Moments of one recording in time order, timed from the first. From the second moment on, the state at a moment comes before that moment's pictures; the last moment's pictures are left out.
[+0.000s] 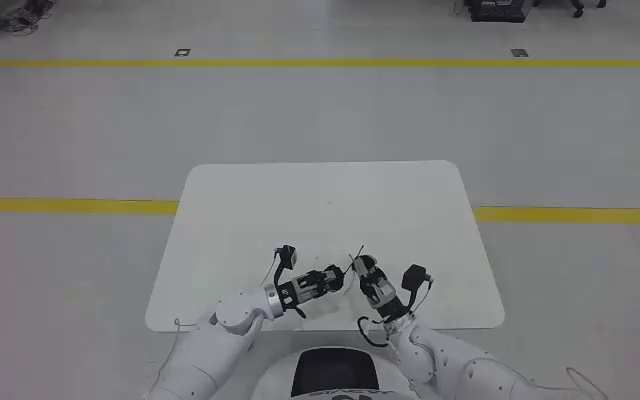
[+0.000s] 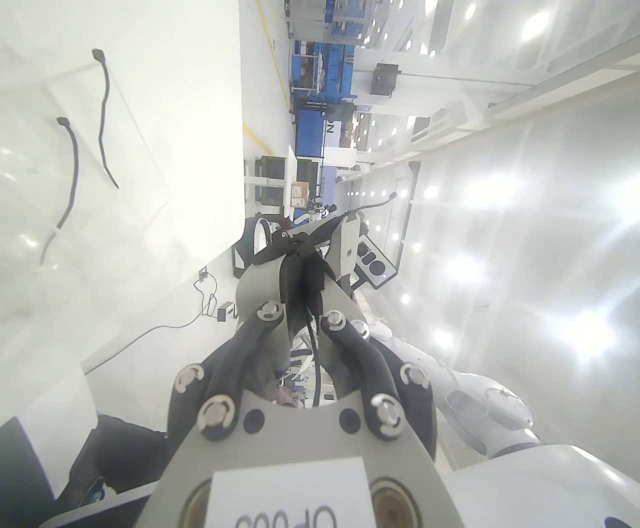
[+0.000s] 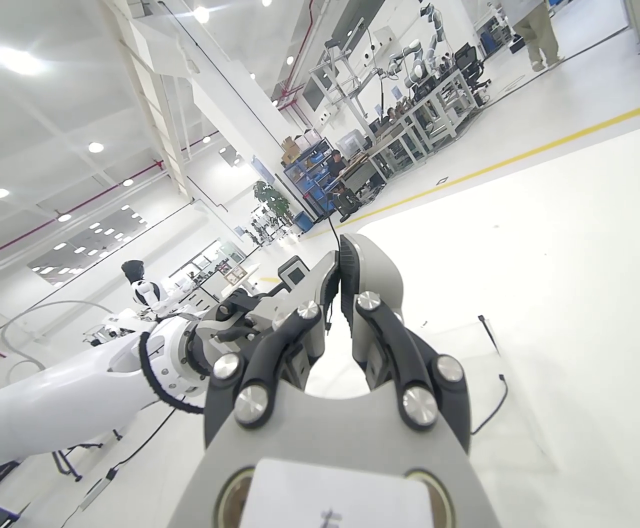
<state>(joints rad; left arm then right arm) 1.48 -1.28 -1.04 -1.25 -0.35 -0.33 -0.78 -1.28 -1.06 0.29 -1.22 -0.42 -0.34 -0.97</state>
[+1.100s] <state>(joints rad) 1.46 -1.25 -1.00 -1.25 -0.39 -0.34 -0.76 -1.27 -1.07 0.26 -1.22 -0.42 -0.34 -0.94</state>
